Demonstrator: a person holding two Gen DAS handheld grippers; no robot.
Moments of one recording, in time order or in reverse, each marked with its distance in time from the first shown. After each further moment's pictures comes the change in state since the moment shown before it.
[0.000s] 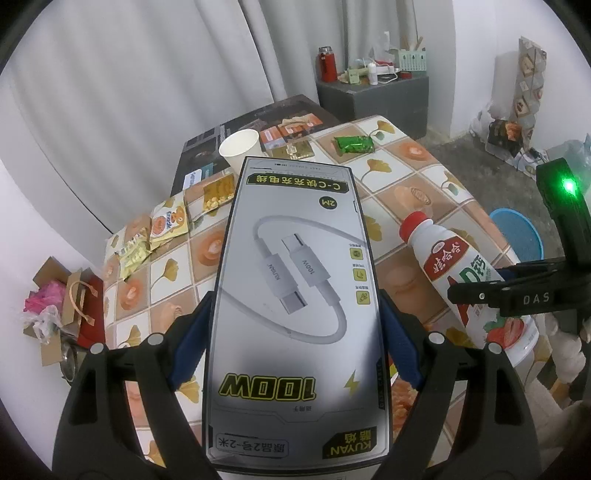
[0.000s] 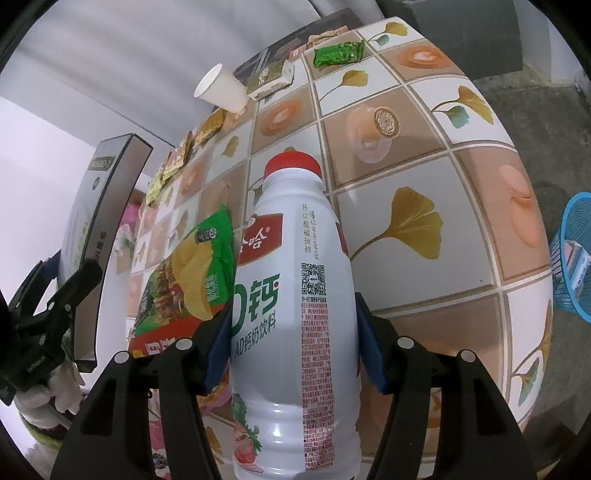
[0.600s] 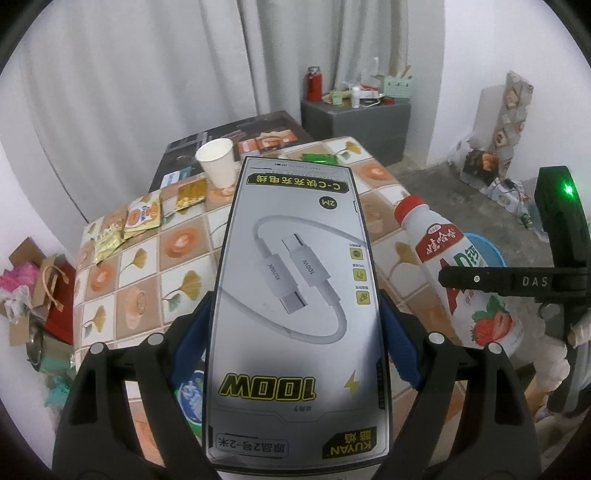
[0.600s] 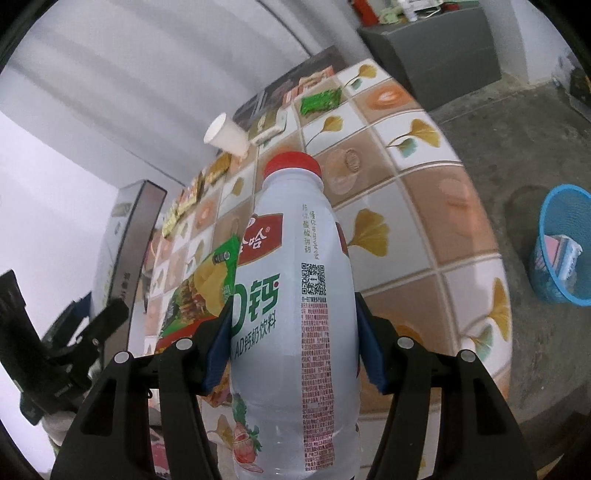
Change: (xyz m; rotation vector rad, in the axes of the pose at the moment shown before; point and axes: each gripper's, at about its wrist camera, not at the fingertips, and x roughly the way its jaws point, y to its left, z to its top) left arm -0.032 -0.028 -0.018 -0.086 -0.079 -0.120; right arm -0.070 -0.024 -0.029 0.068 -0.161 0.034
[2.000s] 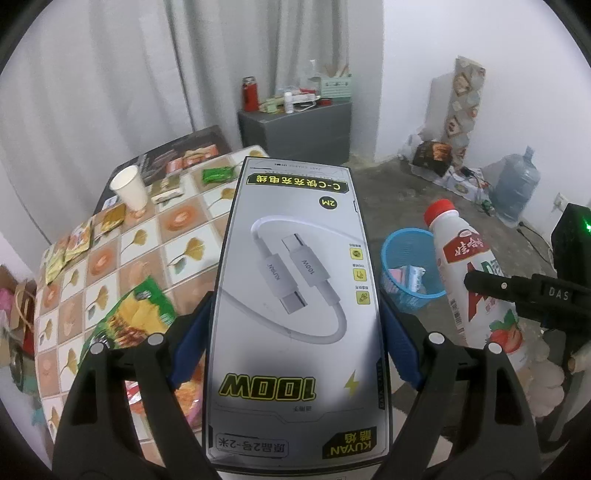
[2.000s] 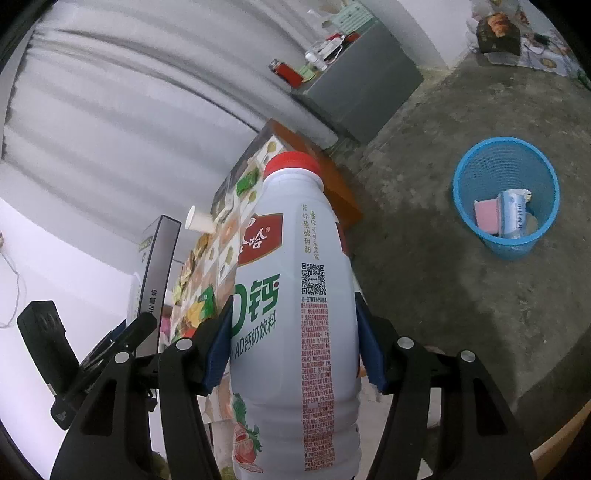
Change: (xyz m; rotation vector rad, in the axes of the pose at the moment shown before) left arm -0.007 -0.154 0.000 0.093 -0.031 -0.120; right arm -0.134 -0.141 -0.075 0.249 -0.261 0.072
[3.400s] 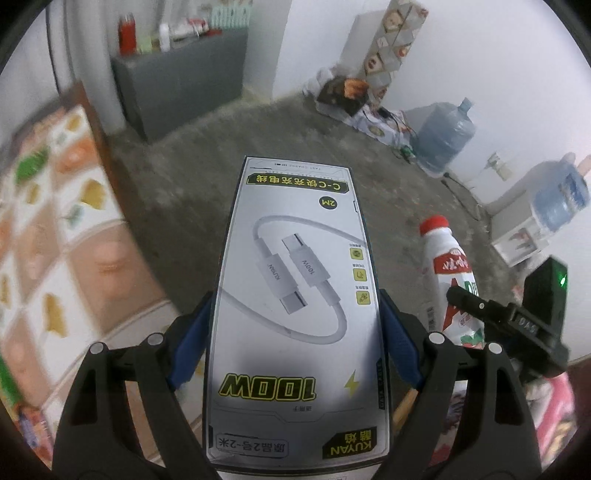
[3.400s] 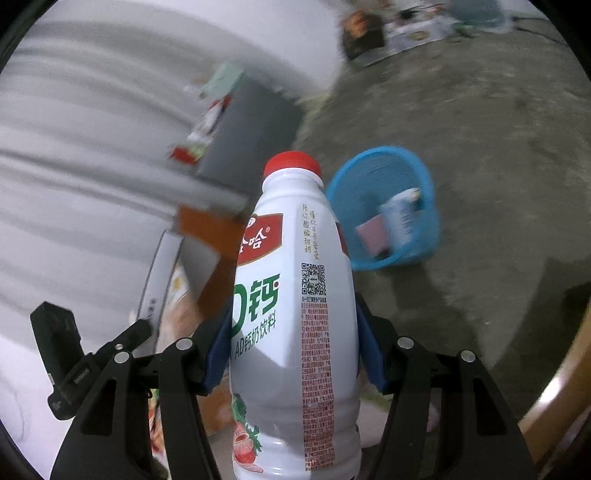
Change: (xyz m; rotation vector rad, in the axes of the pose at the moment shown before) left arm 0.170 -0.141 0.063 0.047 0.311 -0.395; right arm -0.080 -0.186 0.031 0.373 -0.208 -0.212
